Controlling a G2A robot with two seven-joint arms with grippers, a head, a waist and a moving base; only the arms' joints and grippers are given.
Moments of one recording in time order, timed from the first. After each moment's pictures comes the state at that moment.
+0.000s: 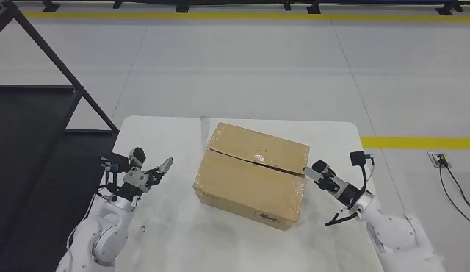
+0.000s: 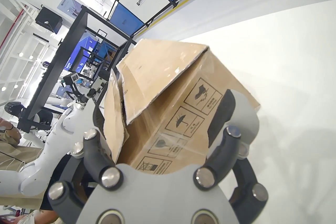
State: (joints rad) left arm 1.18 -1.16 -1.51 -1.49 1.02 -0.35 0.06; right arm -1.09 -1.16 1.45 -1.41 -0.23 -0.54 0.56
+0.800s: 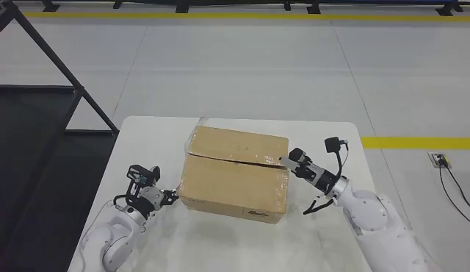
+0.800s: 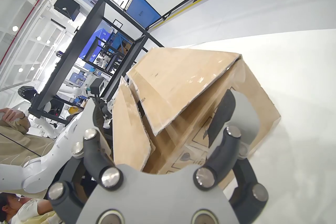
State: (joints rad) left arm 1.22 -1.14 -1.46 -1.47 1.19 -0.46 -0.05; right arm -0.92 -1.19 1.29 -1.32 -0.23 -0.56 0.48
